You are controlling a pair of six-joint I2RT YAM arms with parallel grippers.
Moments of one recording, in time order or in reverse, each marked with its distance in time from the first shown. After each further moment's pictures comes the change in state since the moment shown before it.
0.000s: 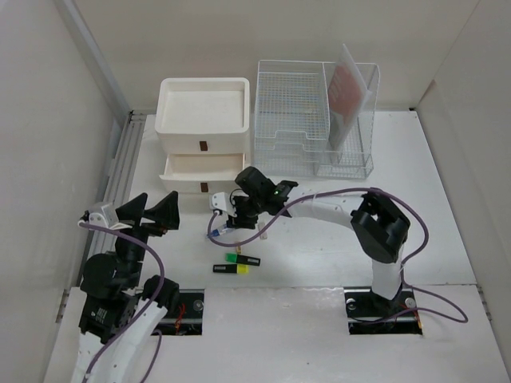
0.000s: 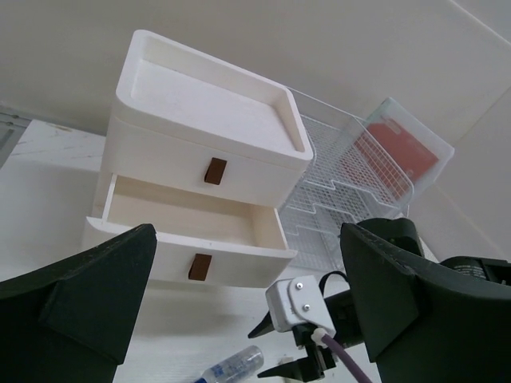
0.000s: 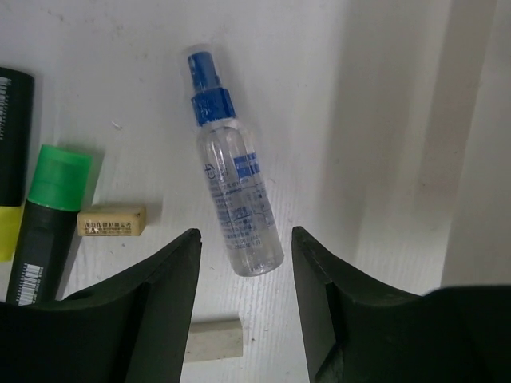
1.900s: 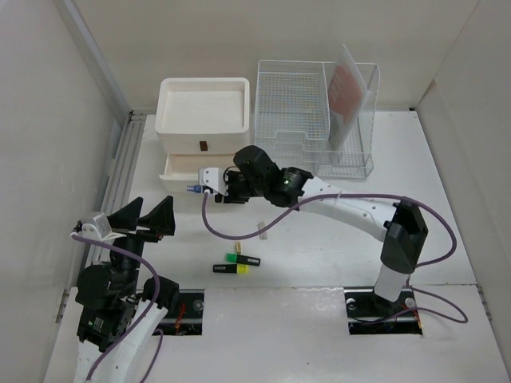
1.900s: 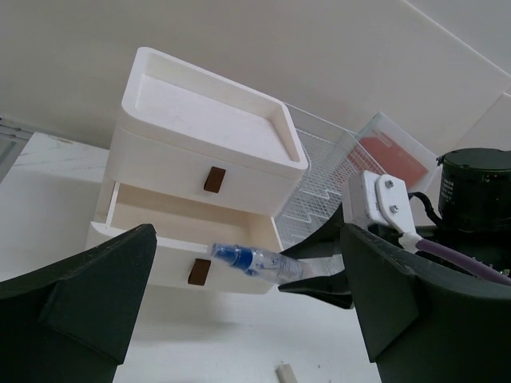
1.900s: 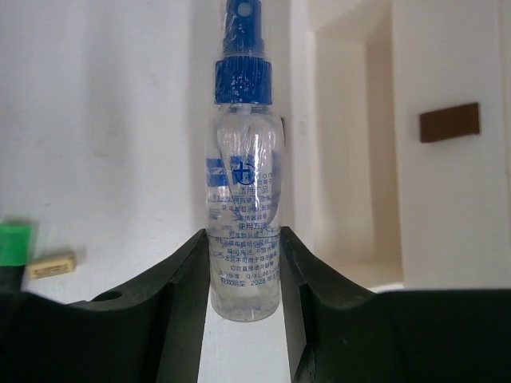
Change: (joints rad) left arm 0.000 -0.080 -0.005 -0.018 -0.008 0.002; right arm 0.050 -0.134 0.199 -0.050 0.201 0.023
